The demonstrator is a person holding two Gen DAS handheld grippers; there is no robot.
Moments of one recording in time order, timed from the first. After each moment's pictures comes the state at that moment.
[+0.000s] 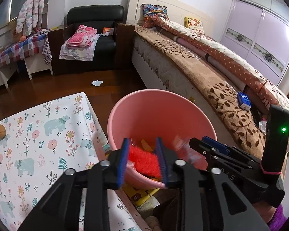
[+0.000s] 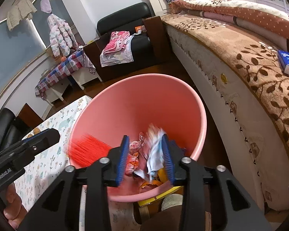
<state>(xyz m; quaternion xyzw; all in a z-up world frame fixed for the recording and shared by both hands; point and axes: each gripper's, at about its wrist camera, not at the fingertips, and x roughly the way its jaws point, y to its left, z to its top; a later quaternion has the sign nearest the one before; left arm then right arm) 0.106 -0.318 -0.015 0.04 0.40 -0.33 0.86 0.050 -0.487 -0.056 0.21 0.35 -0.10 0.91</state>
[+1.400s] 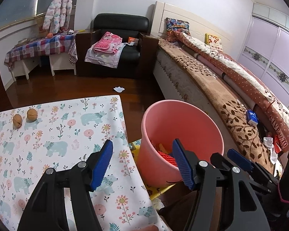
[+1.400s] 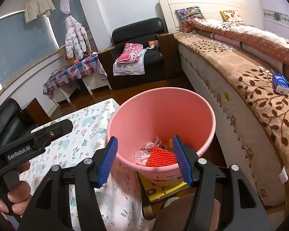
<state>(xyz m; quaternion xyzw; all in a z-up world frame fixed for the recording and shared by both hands) 0.073 -0.254 0.016 0.00 0.37 -0.25 0.89 0.003 -0.422 -0.010 0.16 0.31 -0.09 0.93</state>
